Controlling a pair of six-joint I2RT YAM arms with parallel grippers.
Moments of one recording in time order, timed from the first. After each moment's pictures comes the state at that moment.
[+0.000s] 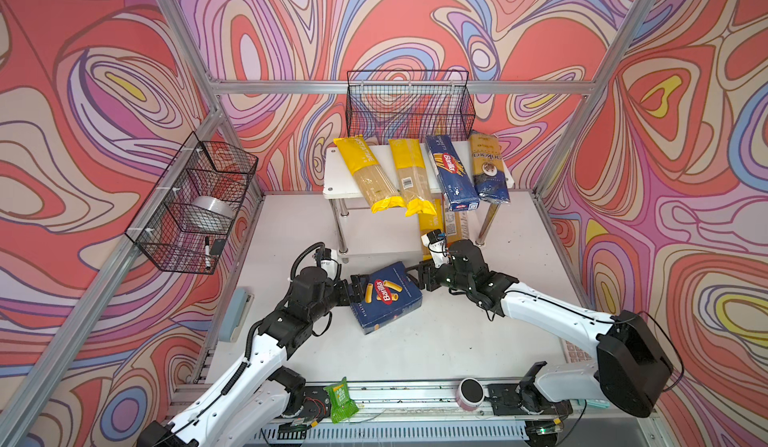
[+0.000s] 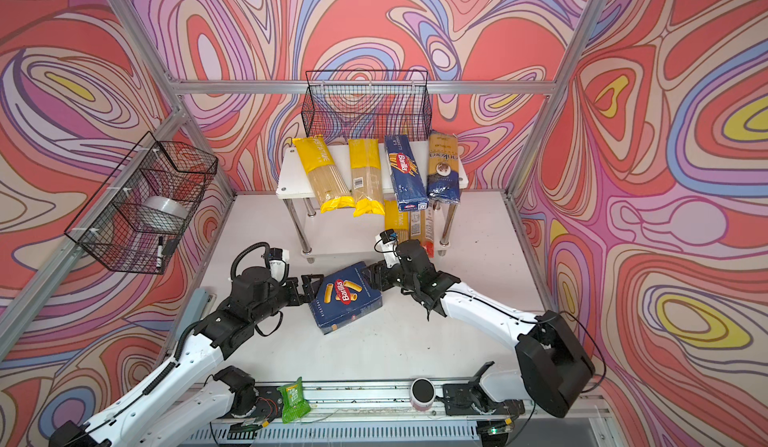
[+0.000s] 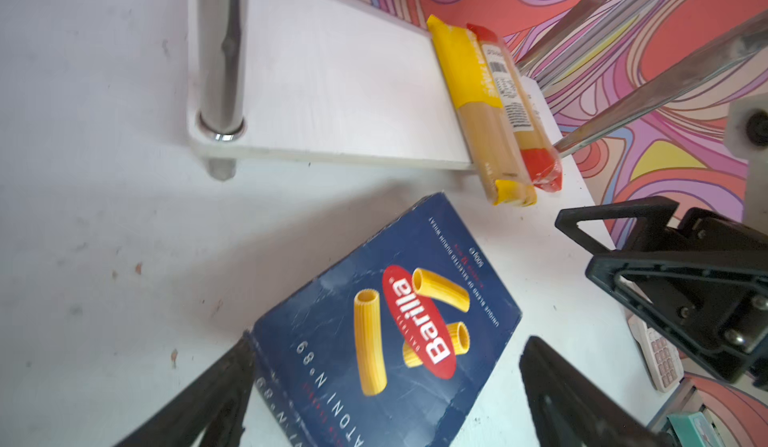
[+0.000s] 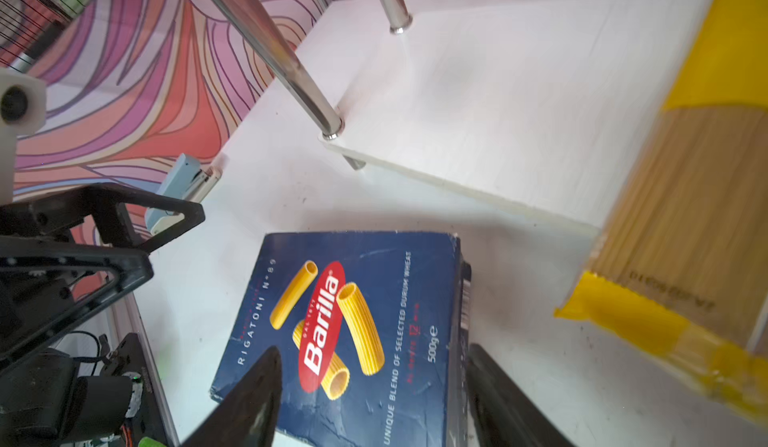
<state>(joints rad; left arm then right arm) -0.45 0.78 0.48 -0.25 0.09 -0.60 0.66 1.37 0.80 0.01 -0.25 0.38</state>
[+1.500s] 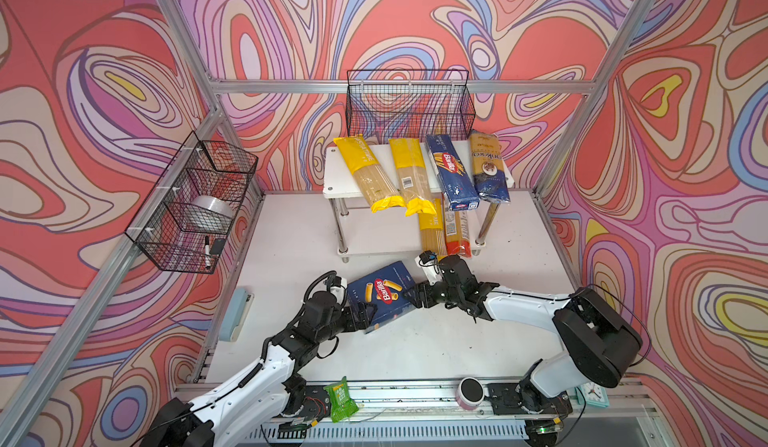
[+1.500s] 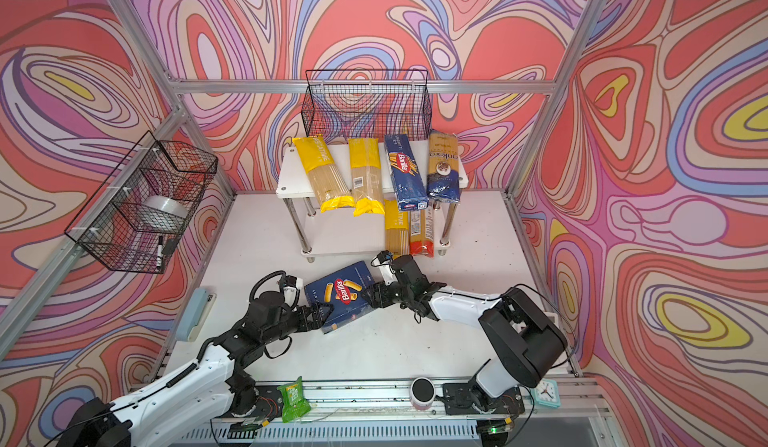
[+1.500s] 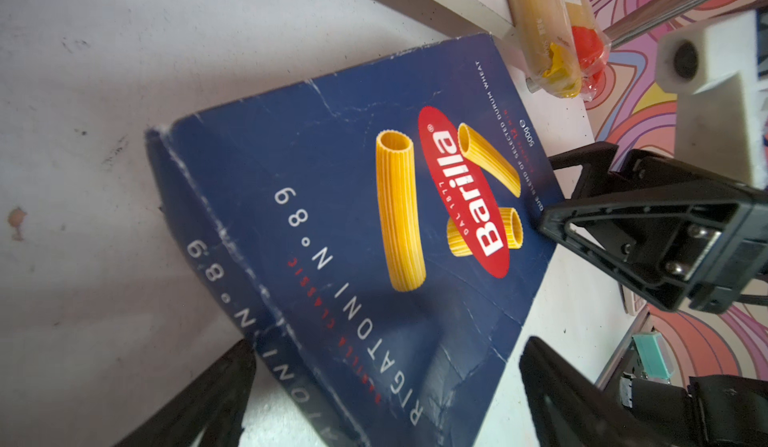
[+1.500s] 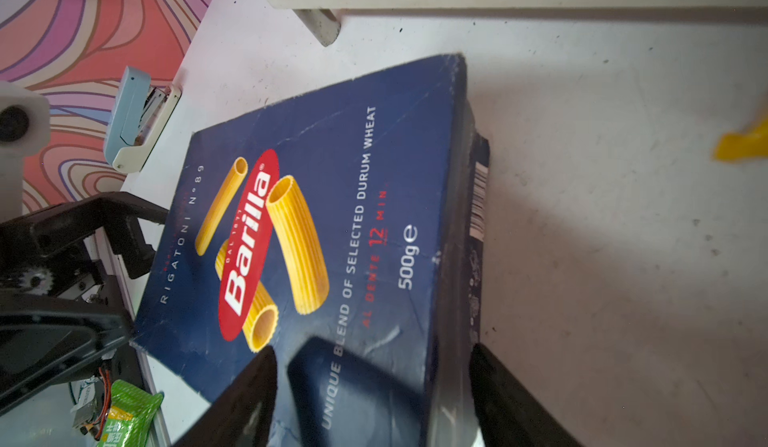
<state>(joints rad) -0.54 0.85 0.23 0.01 0.20 -0.72 0.66 1.54 0.68 0.16 -0.36 0.41</state>
